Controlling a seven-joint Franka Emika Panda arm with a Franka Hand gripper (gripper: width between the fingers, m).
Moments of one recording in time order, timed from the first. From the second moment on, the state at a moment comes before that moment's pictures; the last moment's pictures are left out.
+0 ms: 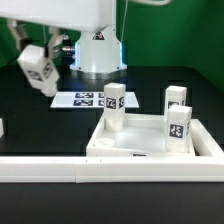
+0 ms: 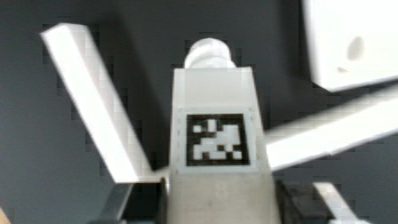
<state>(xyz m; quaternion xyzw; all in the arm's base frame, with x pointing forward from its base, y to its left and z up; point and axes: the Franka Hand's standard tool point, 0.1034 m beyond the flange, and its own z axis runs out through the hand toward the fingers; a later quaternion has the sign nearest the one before) 0.612 -0.093 0.178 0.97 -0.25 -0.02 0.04</state>
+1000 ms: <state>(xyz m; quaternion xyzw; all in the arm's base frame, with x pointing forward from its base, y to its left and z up) 0.628 0.010 0.156 0.93 -0.31 0.18 0.00</state>
